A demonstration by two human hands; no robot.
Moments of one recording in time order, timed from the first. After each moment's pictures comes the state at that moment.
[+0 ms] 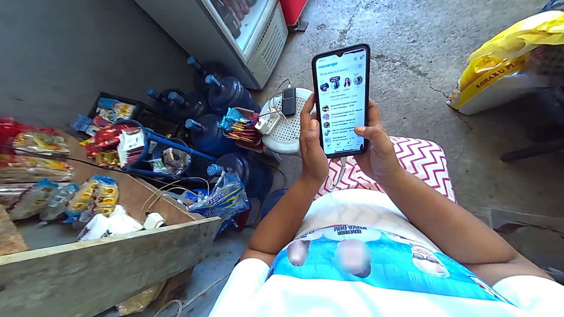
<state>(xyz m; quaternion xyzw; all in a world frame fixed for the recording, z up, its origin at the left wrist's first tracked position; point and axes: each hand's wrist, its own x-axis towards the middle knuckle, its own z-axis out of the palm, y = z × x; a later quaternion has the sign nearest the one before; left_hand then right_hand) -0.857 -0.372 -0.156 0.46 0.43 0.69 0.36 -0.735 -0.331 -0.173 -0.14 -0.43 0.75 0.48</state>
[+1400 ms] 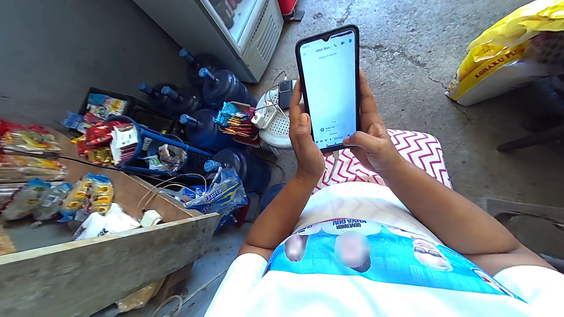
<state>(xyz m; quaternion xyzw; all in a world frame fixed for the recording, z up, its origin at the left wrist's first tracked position) -0.858 -0.374 -0.152 0.46 0.41 0.72 0.31 -0.733 -0.330 -0.163 -0.07 -0.52 0.72 0.45</state>
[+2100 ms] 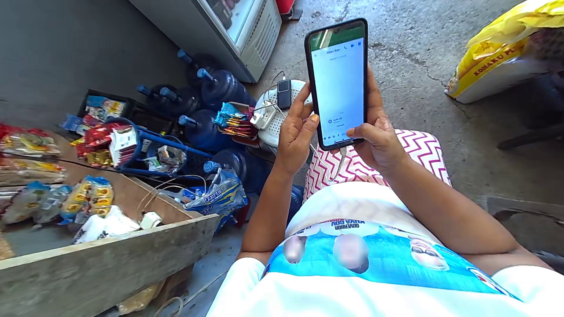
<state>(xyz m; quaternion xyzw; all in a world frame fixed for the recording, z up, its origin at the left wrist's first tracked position) -0.895 -0.381 -0.132 0.56 0.41 0.59 0.42 -0.727 -0.325 -0.162 -0.10 -0.45 0.76 0.46</state>
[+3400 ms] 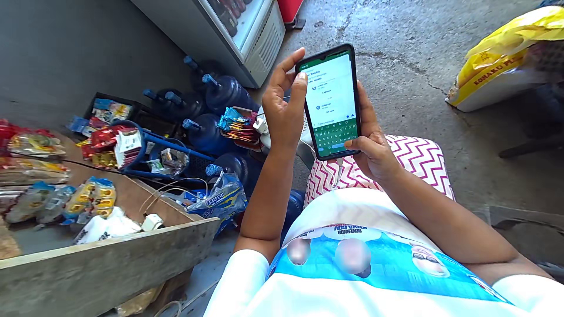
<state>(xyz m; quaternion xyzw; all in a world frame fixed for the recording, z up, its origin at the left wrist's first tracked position) -0.904 -0.334 -0.097 0.54 0.48 0.66 0.20 -0.731 -0.331 -0.167 -0.10 -0.49 0.74 0.44</state>
